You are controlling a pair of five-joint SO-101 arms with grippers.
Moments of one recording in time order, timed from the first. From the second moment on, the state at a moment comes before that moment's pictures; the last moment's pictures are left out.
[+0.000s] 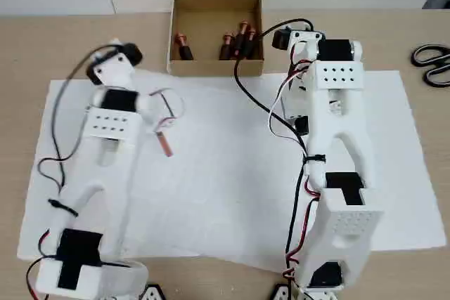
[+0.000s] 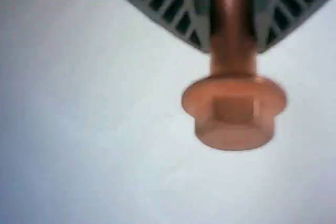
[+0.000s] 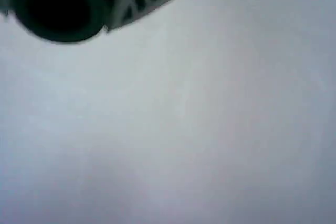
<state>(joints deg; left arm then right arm) 2.7 -4.0 13.1 76.5 38.6 -4.0 23.8 -29.2 98.7 7.3</state>
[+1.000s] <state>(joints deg) 2.5 11.2 17.6 71.3 -2.4 -4.0 23.7 -26.2 98.7 7.3</state>
